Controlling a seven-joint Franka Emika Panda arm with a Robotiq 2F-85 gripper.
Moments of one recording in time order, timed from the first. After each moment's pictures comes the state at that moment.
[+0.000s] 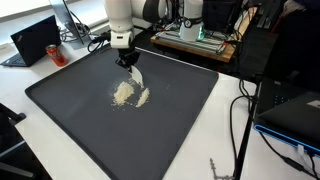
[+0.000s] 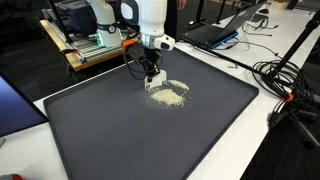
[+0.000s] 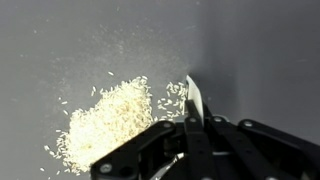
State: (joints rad) arm -0.16 0.36 0.04 -2.25 -0.25 2.62 -1.32
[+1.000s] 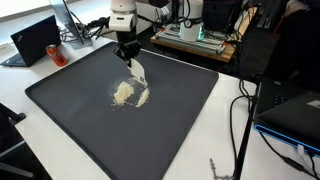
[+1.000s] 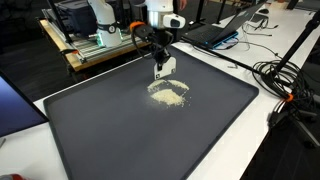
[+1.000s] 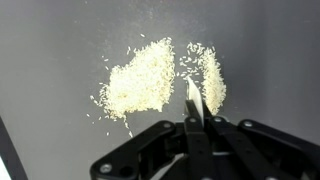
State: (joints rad) arm -0.10 0.23 0.05 -2.27 -0.21 2.61 -1.26
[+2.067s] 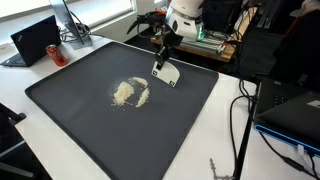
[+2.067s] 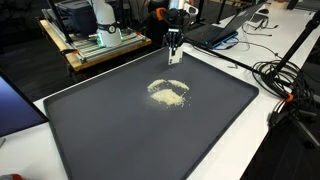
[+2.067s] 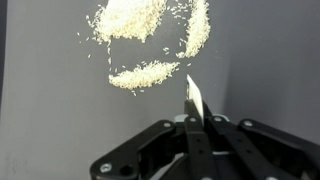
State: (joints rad) arm 0.17 0.14 0.10 -2.40 -0.82 2.58 -0.66
